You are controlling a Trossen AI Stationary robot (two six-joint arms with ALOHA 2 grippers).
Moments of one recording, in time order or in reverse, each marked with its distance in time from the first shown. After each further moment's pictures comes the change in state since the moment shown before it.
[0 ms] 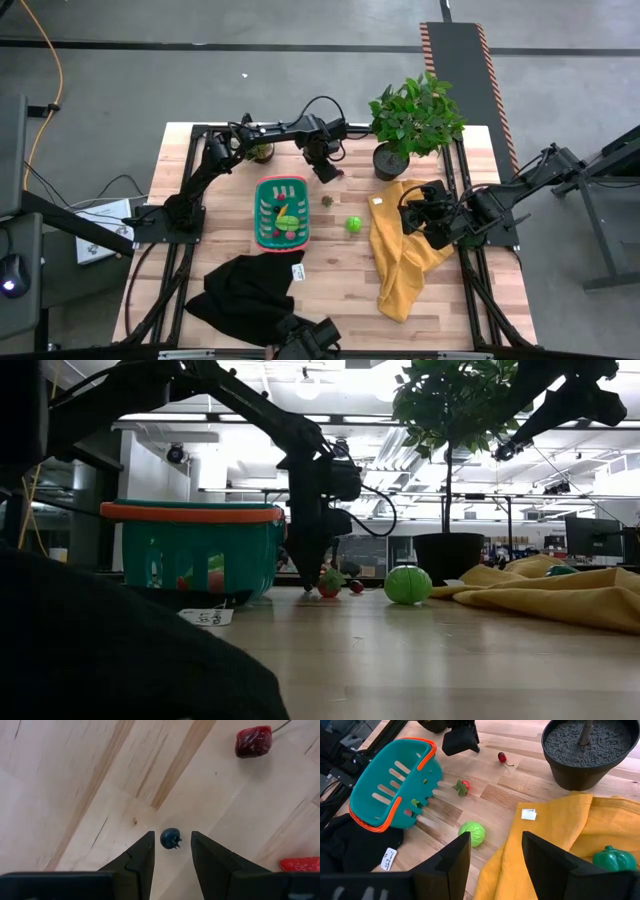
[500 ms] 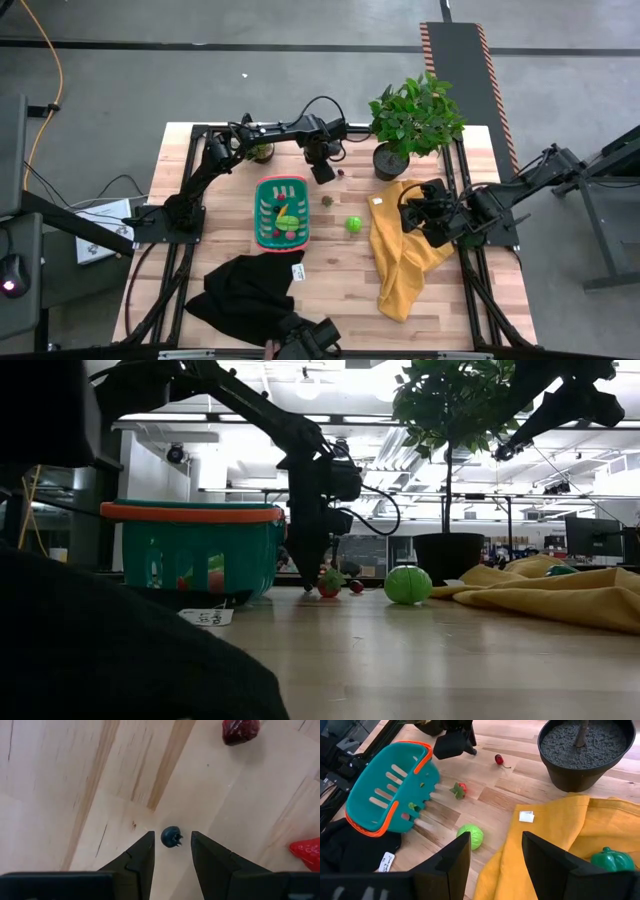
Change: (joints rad) left arm 0.000 0.000 0.000 -0.006 0.000 0.150; right arm -0.020 0.000 0.000 0.000 -0.001 0.000
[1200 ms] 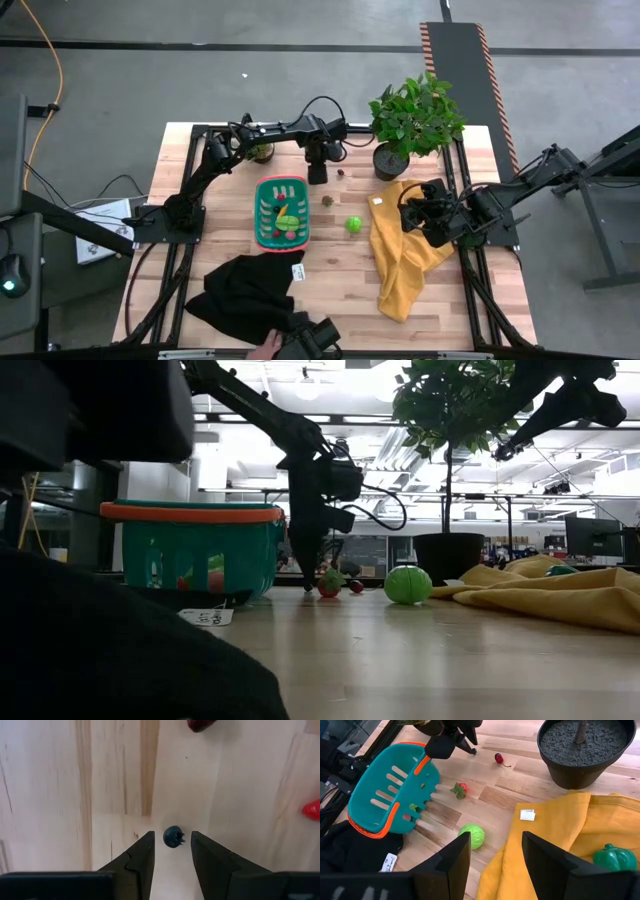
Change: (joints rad) left arm 0.000 0.000 0.000 0.001 0.000 0.322; right arm 0.000 0.000 0.000 0.000 -0.003 0.024
